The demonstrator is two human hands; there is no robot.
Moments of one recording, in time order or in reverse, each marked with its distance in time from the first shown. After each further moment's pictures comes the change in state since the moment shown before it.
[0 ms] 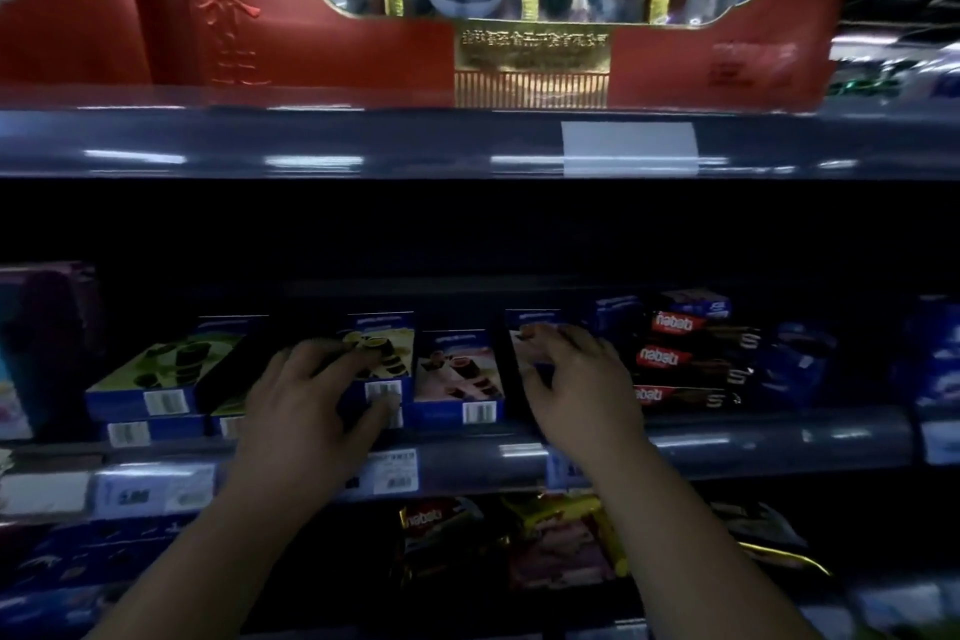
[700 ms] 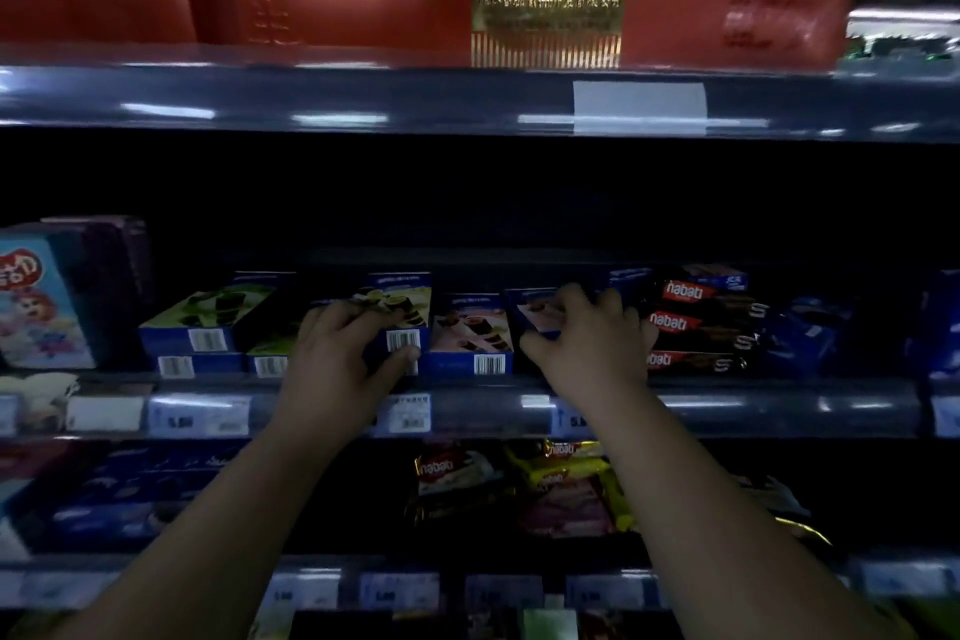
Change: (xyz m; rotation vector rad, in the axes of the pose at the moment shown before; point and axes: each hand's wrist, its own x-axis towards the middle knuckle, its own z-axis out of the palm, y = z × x) left_hand -0.010 0.001 0.009 -0.059 -0.008 -0.062; right_hand -0.003 -0.009 -0.008 -0.139 -0.035 0.149
